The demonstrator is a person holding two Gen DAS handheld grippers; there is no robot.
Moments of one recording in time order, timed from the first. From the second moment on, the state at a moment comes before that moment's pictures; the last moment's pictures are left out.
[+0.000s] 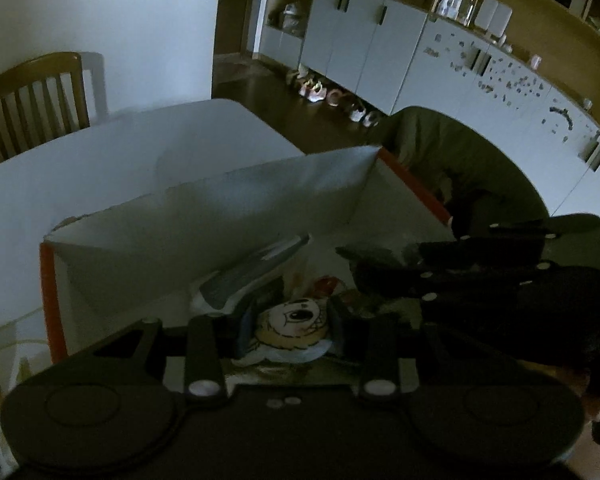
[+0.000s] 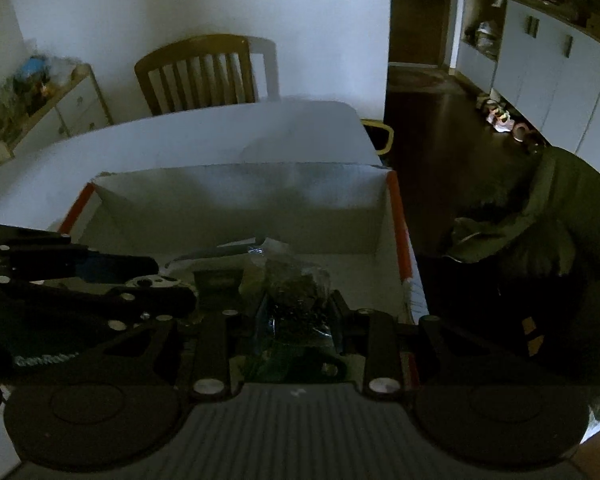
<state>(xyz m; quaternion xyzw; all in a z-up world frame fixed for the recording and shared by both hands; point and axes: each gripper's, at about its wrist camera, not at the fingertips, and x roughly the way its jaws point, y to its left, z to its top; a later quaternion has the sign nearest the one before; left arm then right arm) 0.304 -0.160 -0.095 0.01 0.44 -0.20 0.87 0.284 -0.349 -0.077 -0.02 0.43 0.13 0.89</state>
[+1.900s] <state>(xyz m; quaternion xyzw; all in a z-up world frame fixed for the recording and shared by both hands) 0.244 -0.108 -0.024 -0.01 0.38 -0.18 0.91 0.229 -0.357 -0.002 0.01 0.37 0.20 0.91</state>
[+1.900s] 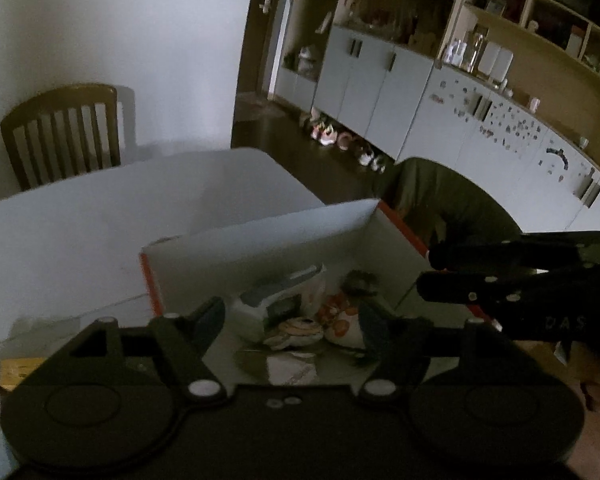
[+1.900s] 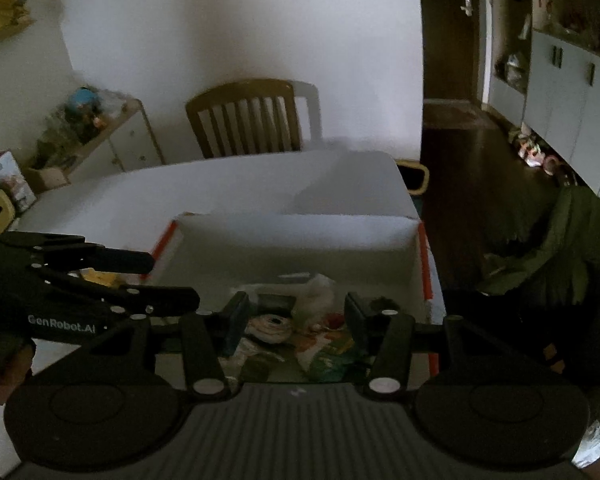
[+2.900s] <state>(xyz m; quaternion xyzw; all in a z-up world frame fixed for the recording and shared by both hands) 0.153 0.064 0.001 -0.06 0.33 -0.11 0.93 0.162 -0.216 0.020 0.01 0.34 0.24 0.91</state>
